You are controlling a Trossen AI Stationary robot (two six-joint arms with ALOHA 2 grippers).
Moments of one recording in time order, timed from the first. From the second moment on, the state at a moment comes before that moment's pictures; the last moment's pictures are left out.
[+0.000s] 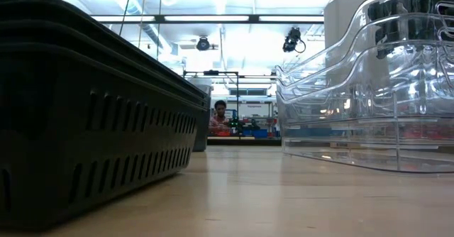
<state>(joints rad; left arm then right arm) -0.30 0.02 0.07 -0.15 -0.28 0.07 0.22 0.22 0.01 0.37 0.11 0.10</state>
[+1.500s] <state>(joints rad) -0.30 0.02 0.07 -0.10 -0.28 -0.20 0.22 0.22 0.01 0.37 0.11 0.10</state>
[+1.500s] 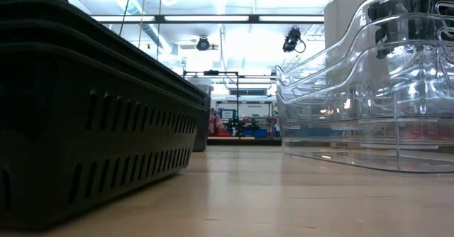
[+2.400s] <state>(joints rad) -0.30 0.02 0.07 -0.10 -0.28 -0.20 0.22 0.22 0.01 0.37 0.11 0.10</state>
